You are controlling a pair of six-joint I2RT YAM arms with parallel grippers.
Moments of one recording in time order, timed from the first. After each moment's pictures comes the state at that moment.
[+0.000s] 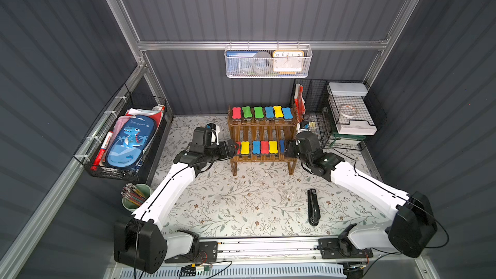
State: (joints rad) left arm -0.31 1.29 1.06 -0.47 0.29 -0.41; right arm 0.59 1.41 1.05 -0.24 0.32 0.49
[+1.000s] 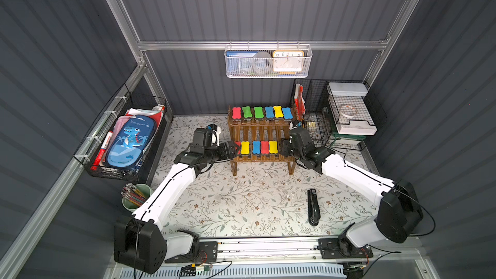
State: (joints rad) left arm -0.31 1.29 1.05 -0.47 0.29 -0.39; right arm 0.59 1.50 1.13 -0.29 0.25 0.53
